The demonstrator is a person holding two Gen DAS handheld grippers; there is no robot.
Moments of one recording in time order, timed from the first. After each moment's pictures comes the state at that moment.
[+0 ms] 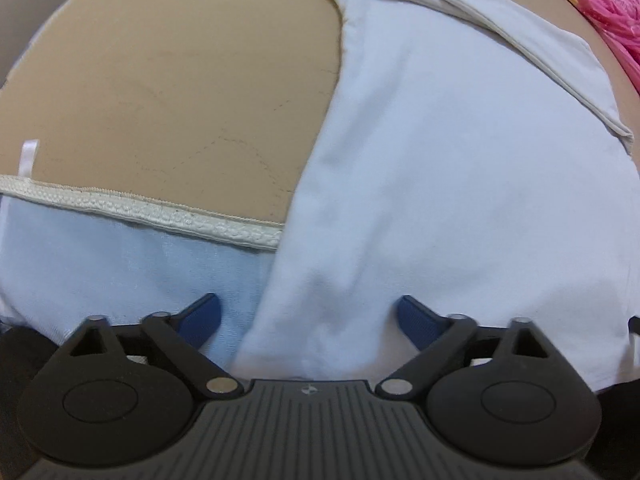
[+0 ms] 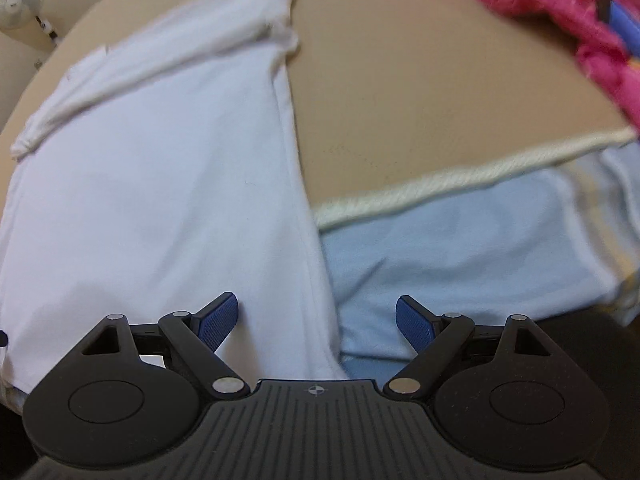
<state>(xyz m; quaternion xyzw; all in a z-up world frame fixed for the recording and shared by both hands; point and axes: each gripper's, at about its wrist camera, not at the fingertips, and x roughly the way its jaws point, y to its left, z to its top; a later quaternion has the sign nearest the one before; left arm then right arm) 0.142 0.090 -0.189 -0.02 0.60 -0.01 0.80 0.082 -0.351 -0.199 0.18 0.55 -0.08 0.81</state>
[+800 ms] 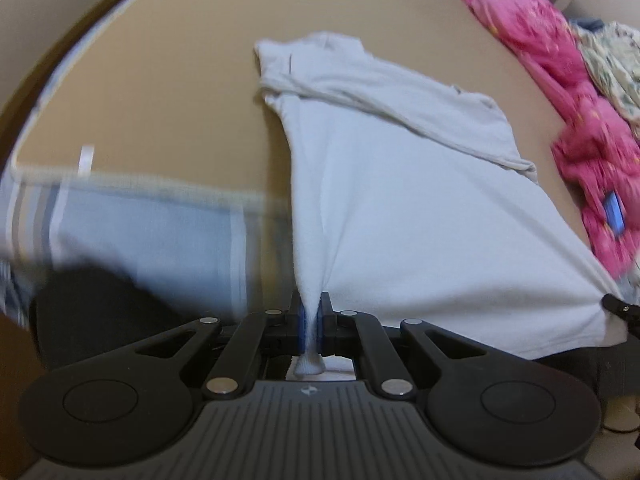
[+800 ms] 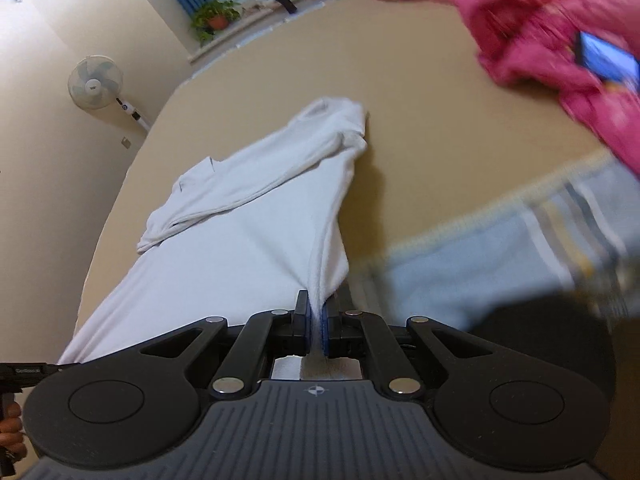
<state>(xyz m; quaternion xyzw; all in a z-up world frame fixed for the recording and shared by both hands) 0.013 0.097 -0.058 -0.07 0.56 -0.09 0.82 -0.041 -0.367 -0.066 0.27 0.43 -0.01 0.86</state>
